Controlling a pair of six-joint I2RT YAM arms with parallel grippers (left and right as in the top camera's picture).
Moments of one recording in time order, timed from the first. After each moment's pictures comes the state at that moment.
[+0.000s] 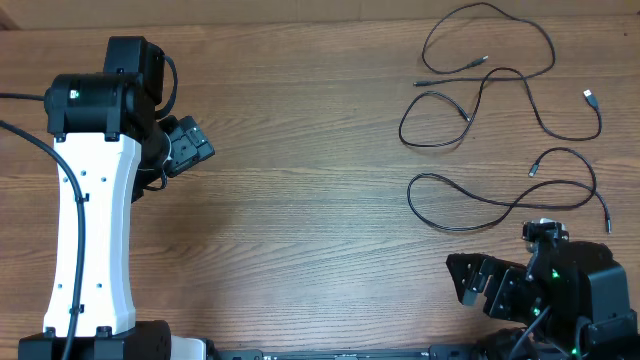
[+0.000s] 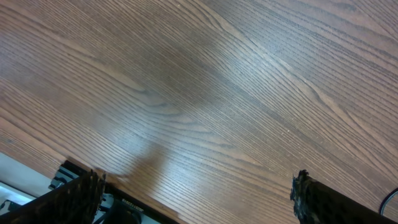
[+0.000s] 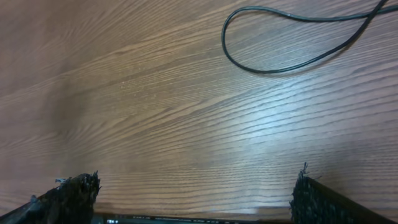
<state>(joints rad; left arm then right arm) -0.02 1.61 1.84 -1.67 -0.11 -0.64 0.27 0.61 1.09 -1.40 -0.15 0.54</state>
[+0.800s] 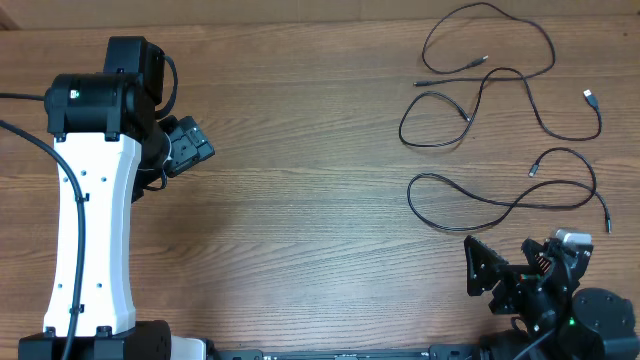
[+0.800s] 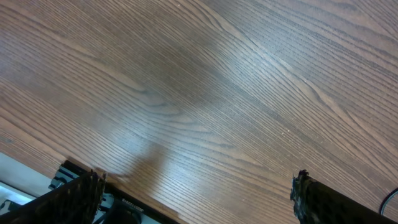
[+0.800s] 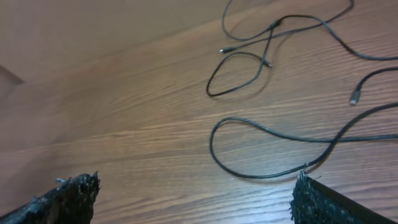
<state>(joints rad) -0.02 1.61 1.84 -1.67 -0.11 -0.64 0.11 0.26 0.79 -1.01 -0.10 0.33</state>
